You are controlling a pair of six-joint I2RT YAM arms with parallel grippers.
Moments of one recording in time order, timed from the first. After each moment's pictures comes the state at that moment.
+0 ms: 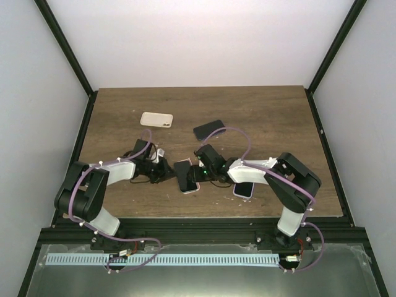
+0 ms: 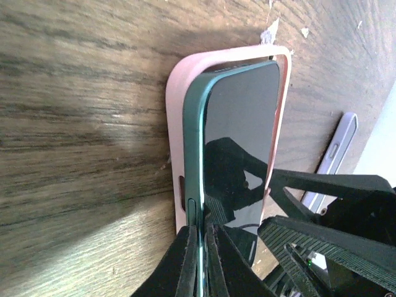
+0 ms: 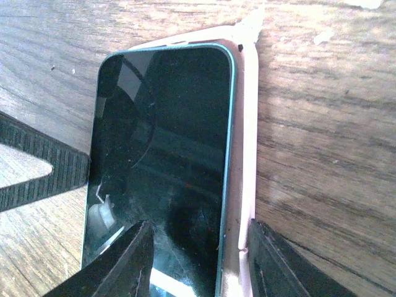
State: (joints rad) left arm -0.33 1.57 0.63 -0.12 0.70 -0.81; right arm 0.86 1.75 0.91 -0.05 -0.16 0.67
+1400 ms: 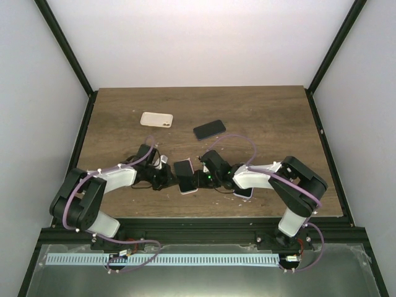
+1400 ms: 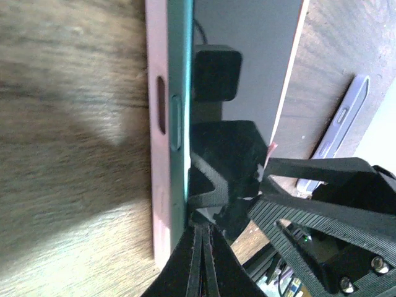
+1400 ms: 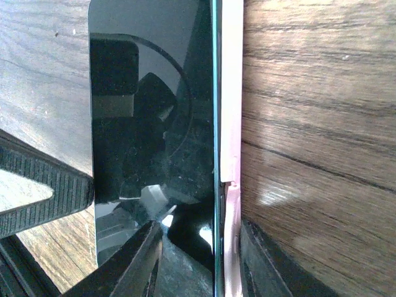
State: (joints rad) left arm -0.41 1.48 0.57 -0.16 0.69 -0.89; right arm 0.87 1.69 0.77 0.05 -0.25 0.80
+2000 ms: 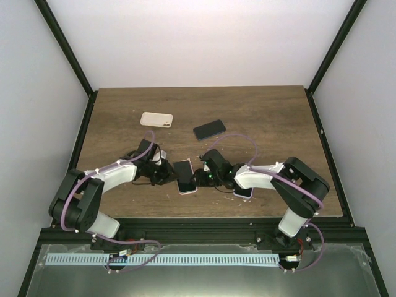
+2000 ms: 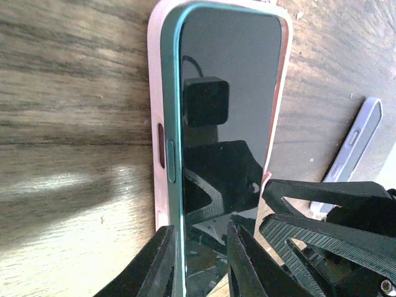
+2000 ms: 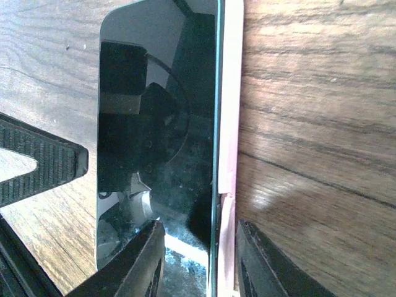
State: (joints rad) left arm -0.41 1.48 0.65 -0.27 0.59 -0.84; right arm 0.85 1.67 0.76 0.06 -0.24 0.80
